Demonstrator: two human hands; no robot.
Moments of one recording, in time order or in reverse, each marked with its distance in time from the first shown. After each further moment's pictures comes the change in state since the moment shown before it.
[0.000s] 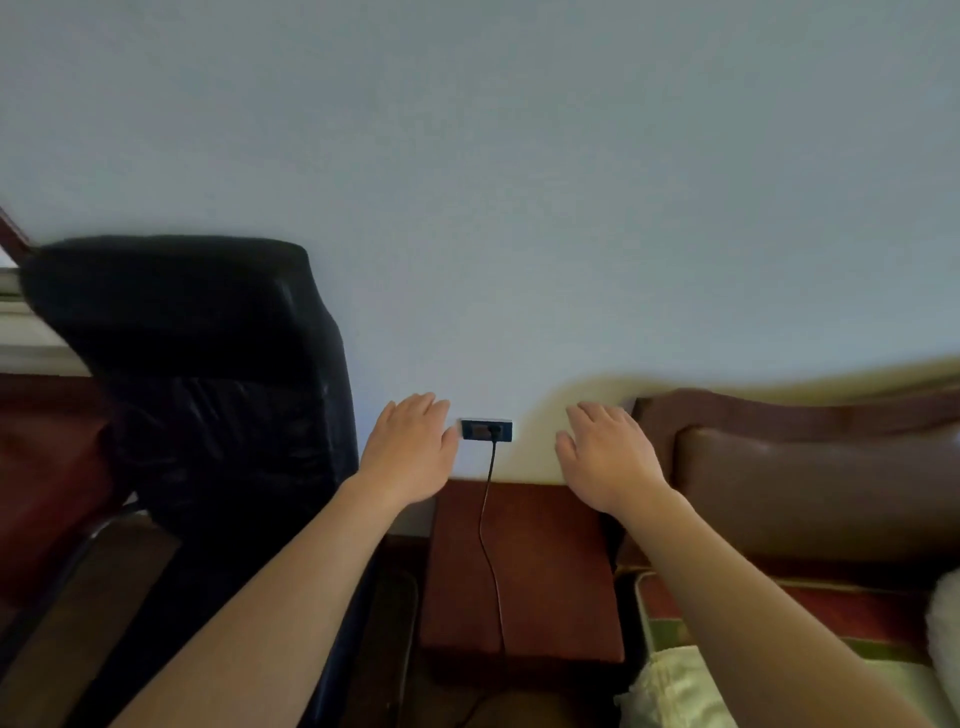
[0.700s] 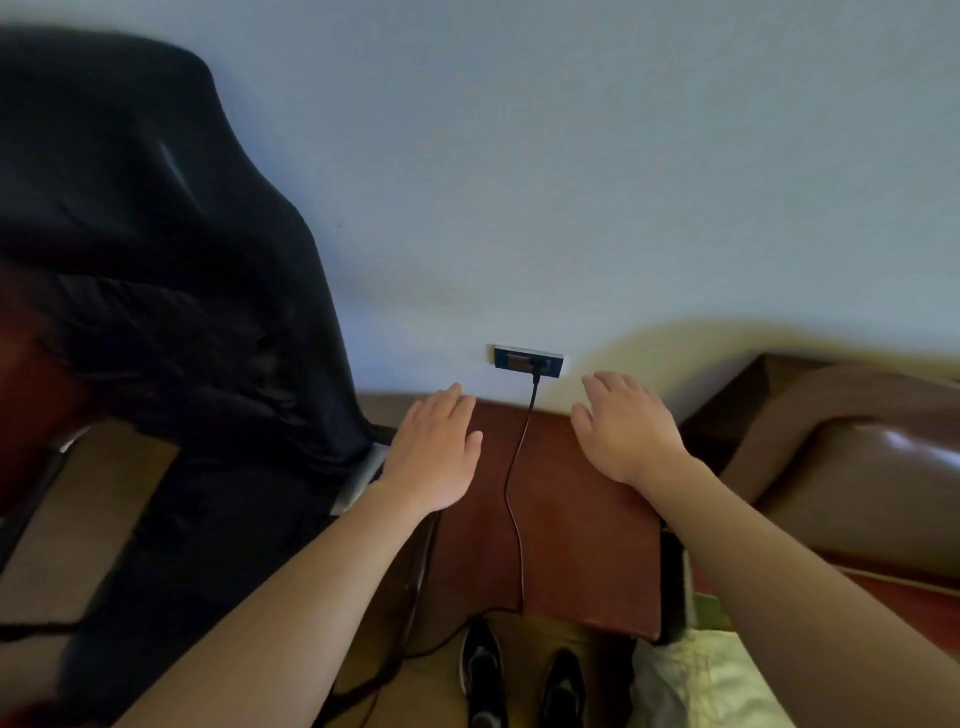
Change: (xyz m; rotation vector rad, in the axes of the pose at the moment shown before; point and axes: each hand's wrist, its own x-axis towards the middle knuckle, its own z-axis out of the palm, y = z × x) left_hand 0.099 -0.060 0.177 -0.079 -0.299 -0.147; right_hand 0.155 0.038 0.170 0.008 -0.300 -0.074
